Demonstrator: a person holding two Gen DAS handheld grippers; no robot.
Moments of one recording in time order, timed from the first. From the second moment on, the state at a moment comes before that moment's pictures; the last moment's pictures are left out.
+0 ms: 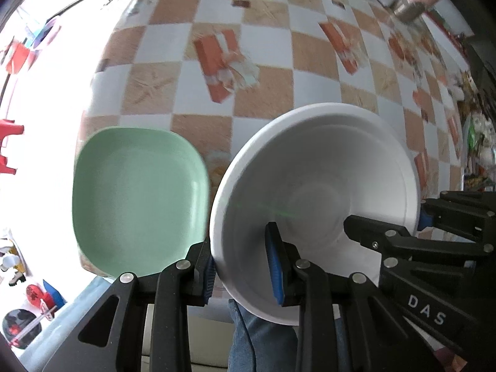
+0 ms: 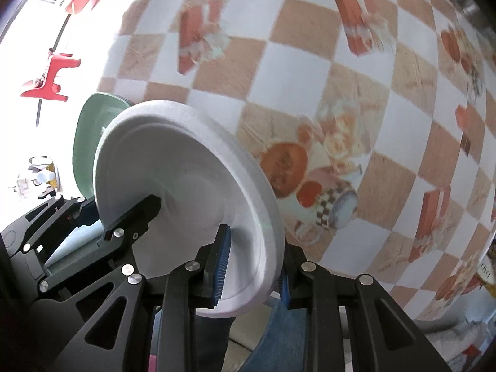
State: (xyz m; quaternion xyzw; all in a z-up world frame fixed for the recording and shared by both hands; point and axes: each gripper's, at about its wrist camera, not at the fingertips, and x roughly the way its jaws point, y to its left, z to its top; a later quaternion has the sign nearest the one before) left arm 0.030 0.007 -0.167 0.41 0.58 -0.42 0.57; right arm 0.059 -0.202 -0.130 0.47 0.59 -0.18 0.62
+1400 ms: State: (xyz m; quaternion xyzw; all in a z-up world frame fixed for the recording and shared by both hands) left arm 0.171 0.075 -0.161 0.34 0.62 -0.31 0.63; right arm 0.251 -0.126 -0.152 0.38 0.63 -0.10 0.67
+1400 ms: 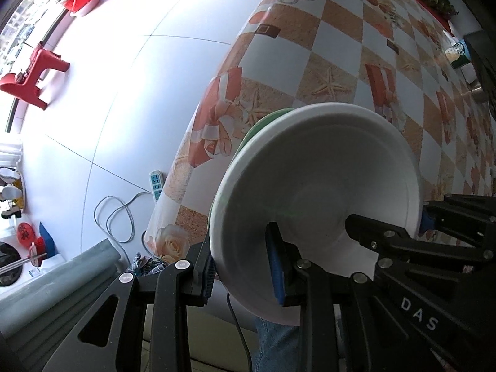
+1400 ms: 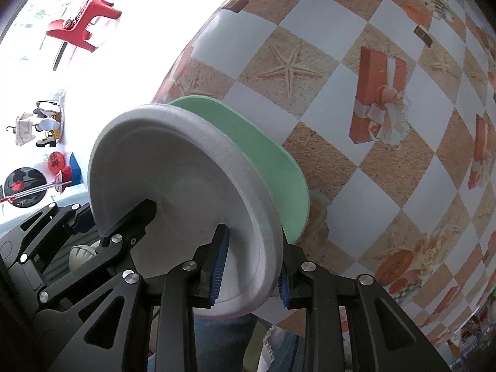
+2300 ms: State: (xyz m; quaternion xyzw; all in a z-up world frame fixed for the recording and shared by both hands) left arm 0.144 0.078 -0.113 0.37 0.56 -0.35 0.65; right arm 0.191 -0.141 -0.111 0.38 0.57 -0.14 0.71
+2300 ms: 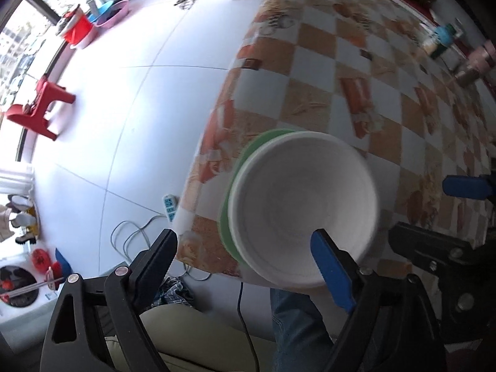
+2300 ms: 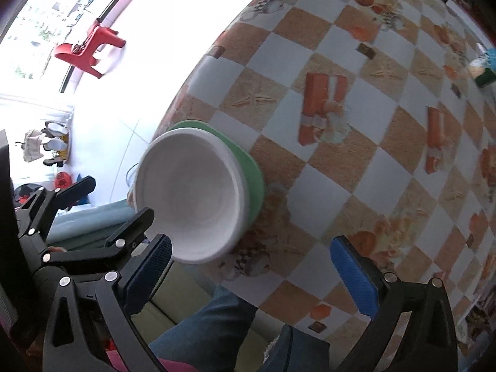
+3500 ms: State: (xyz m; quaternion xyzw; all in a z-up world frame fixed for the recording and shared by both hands) left arm 0.117 0.070 -0.108 0.41 0.55 -0.37 0.62; right arm 0.167 -0.134 -0.111 0.39 0.59 -0.18 0.69
